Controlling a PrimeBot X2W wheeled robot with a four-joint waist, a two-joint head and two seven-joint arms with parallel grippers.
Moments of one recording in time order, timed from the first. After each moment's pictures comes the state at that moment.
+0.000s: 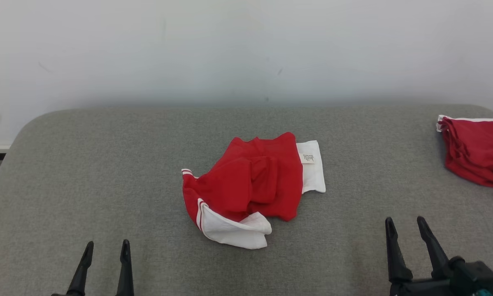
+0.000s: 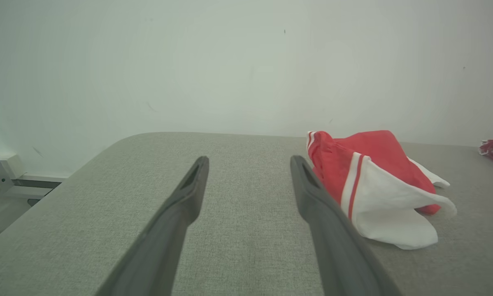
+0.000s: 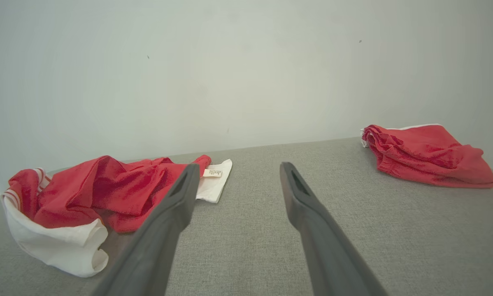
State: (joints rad) left arm 0.08 0.13 -0.02 0.09 -0.21 -0.08 -0.26; right arm 0.07 -0.07 0.00 0.12 0.21 0.13 -0.25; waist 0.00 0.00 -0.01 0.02
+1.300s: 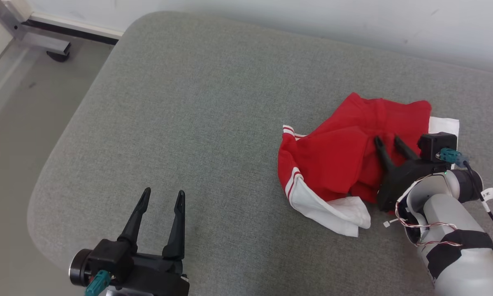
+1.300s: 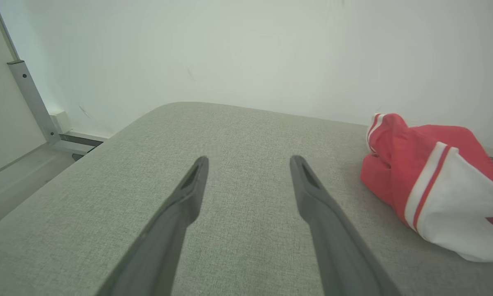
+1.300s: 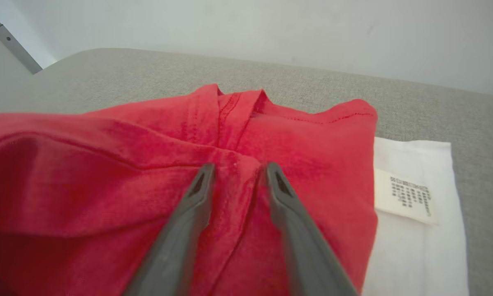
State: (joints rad) left arm -0.16 0.05 -0.16 0.17 -0.23 -0.12 -0.26; right arm -0.69 -0.20 0.18 0.89 0.29 0.13 -0.08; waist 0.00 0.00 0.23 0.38
